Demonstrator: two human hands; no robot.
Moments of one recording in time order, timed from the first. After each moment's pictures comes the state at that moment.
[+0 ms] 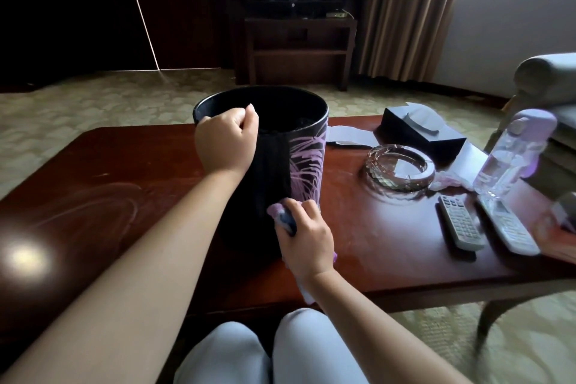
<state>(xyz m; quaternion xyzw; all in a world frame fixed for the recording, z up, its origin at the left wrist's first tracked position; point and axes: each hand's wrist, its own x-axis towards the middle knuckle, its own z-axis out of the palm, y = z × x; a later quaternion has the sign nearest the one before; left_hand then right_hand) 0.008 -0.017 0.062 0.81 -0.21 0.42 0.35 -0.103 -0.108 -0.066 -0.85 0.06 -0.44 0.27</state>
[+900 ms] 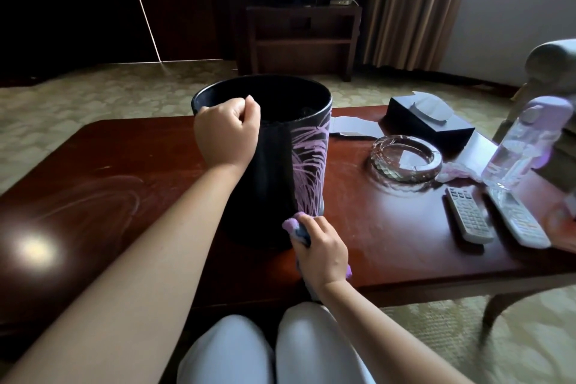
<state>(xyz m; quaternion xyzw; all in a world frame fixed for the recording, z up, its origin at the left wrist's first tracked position) 0.012 -0.020 0.056 0.78 -0.21 0.44 0.39 -0.112 -0.126 -0.119 -0.88 0.12 -0.38 0.25</state>
